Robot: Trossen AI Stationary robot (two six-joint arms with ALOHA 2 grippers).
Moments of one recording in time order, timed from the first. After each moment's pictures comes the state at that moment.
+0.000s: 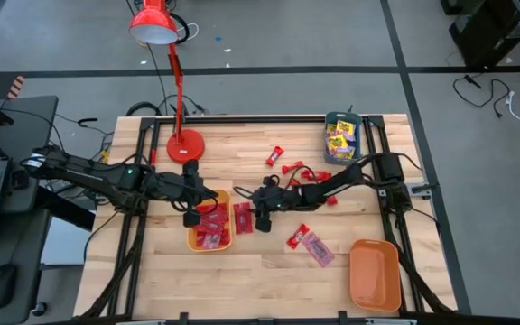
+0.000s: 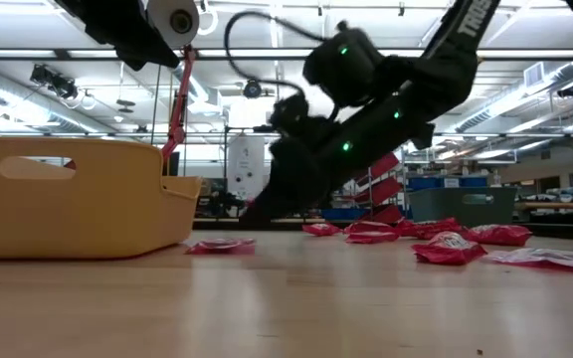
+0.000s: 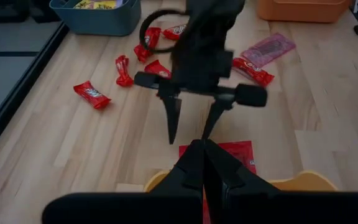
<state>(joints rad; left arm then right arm) -0.21 0.94 0.78 -0.45 -0.30 -0.13 0.05 2.05 0.99 0.46 0.18 0.13</state>
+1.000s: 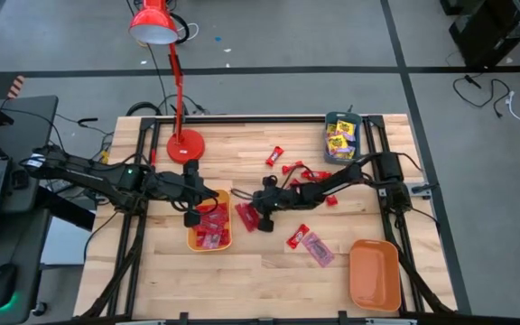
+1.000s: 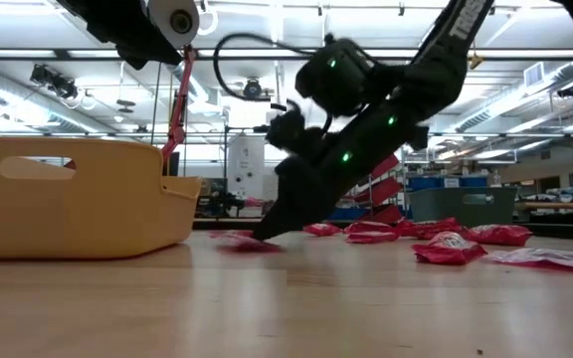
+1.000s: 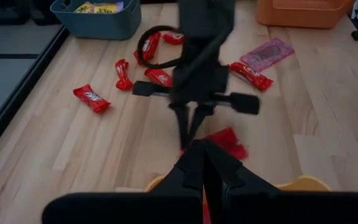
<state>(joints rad) -0.21 0.94 0.78 -0.43 -0.30 -0.13 0.04 2.05 1.02 0.35 0.13 0.07</state>
